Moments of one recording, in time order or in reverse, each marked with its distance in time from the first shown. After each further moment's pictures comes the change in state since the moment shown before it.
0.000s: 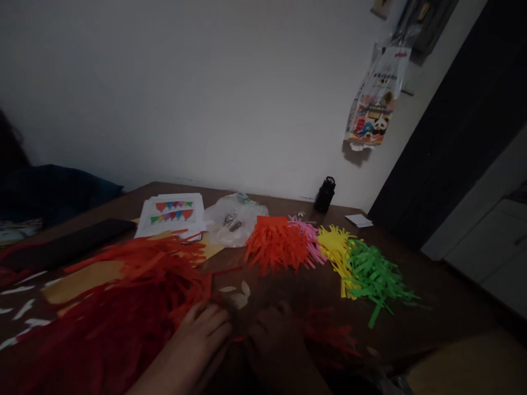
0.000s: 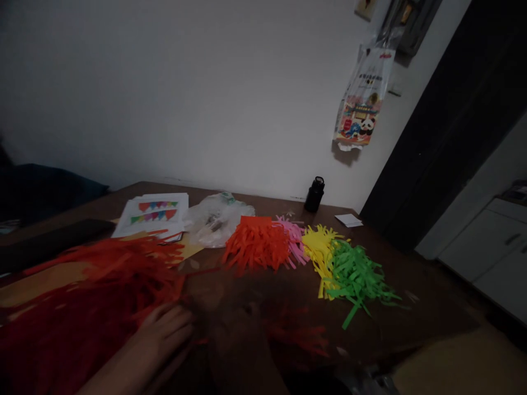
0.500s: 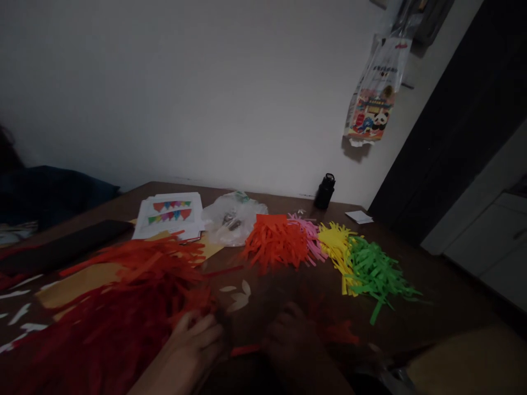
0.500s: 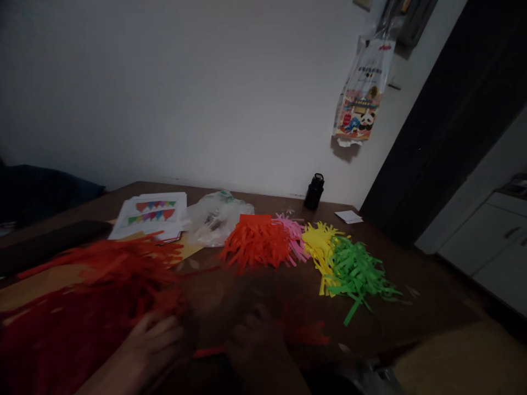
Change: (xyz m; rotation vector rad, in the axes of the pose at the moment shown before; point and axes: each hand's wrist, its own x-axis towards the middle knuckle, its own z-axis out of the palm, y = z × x) left_hand -0.022 -0.040 0.021 -0.378 -0.036 -0.201; right_hand -0.022 0.024 -0.012 -0.036 -0.099 -0.155
